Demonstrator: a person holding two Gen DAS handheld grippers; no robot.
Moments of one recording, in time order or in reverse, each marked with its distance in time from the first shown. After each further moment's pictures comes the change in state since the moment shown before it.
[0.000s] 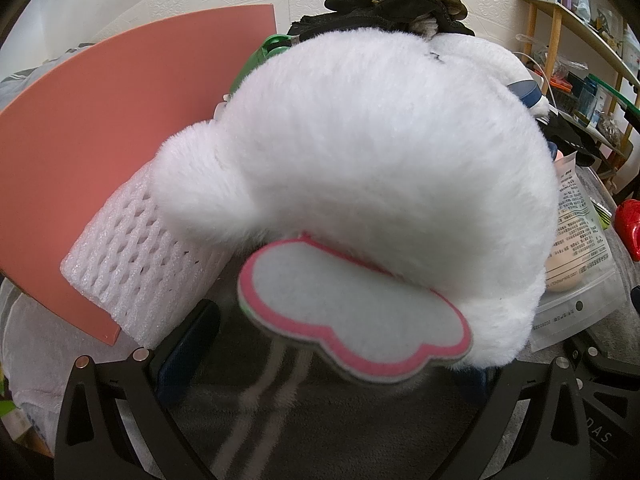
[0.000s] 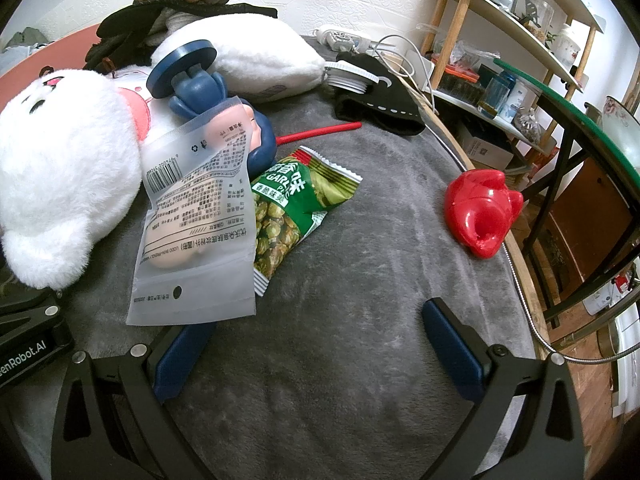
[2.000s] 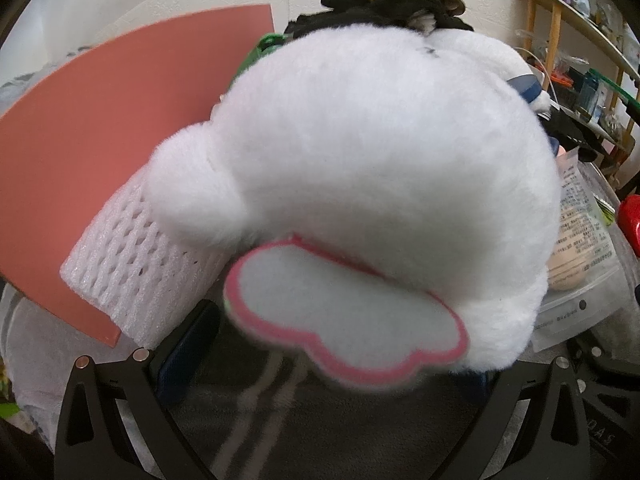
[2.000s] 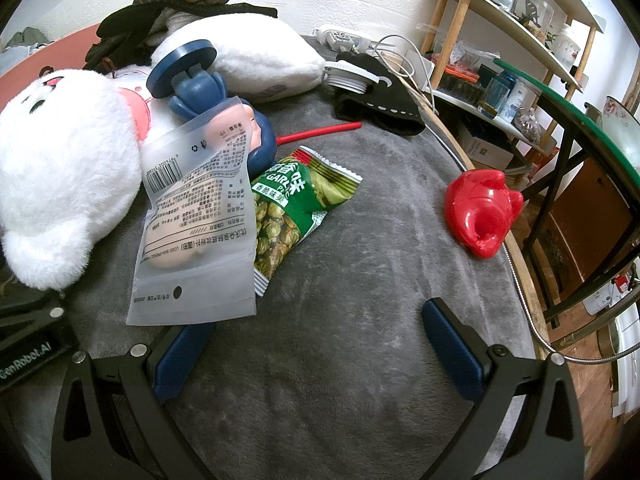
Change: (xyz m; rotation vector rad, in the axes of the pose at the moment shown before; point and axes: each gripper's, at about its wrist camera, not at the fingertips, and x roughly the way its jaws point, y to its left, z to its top) left arm 0.009 -0.003 0.000 0.003 0.016 0.004; right arm 0.000 0.000 0.000 0.000 -0.001 0.000
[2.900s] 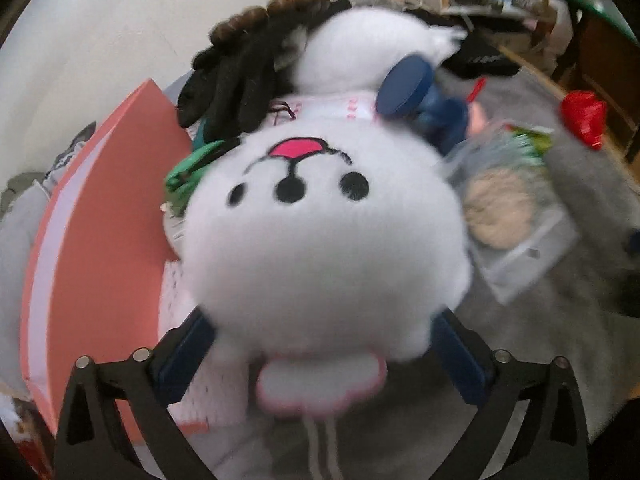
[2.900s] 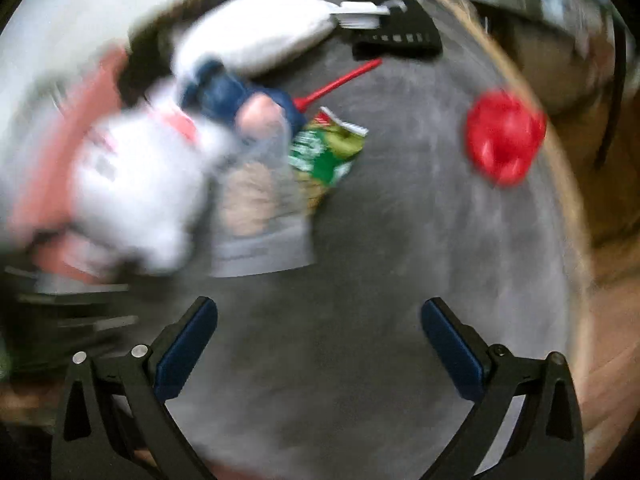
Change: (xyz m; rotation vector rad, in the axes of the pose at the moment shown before) left arm -0.014 -0.018 0.076 0.500 0.113 -0.006; right arm -0.032 -0.065 0.022 0.289 0.359 0.521
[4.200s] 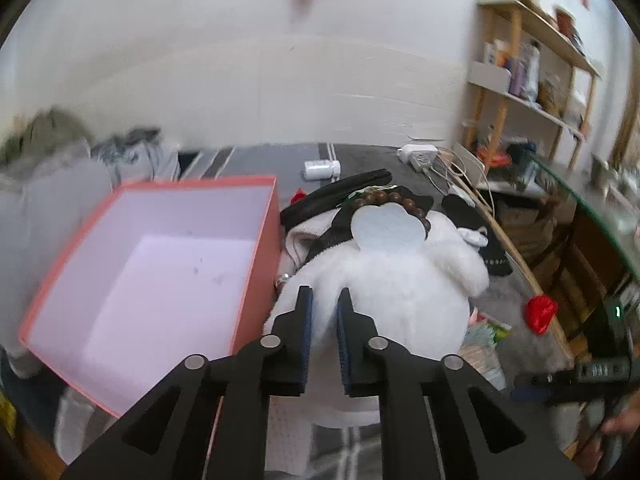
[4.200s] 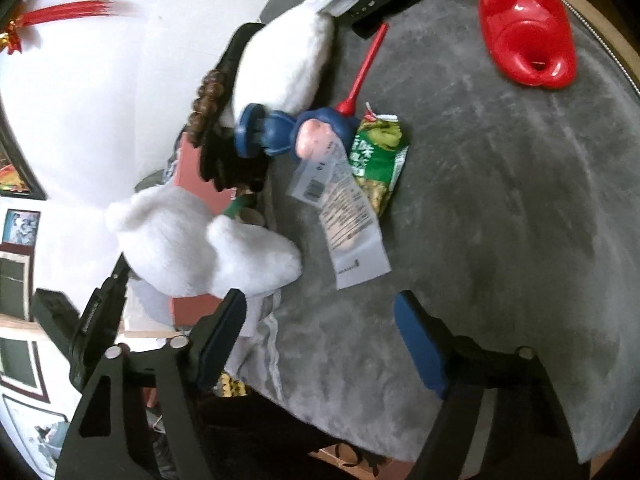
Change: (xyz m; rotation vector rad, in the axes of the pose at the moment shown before) left arm -0.133 0.119 -0.011 -0.368 -0.372 -0.140; right arm 0.003 -0.041 0.014 0.288 0.035 0.464
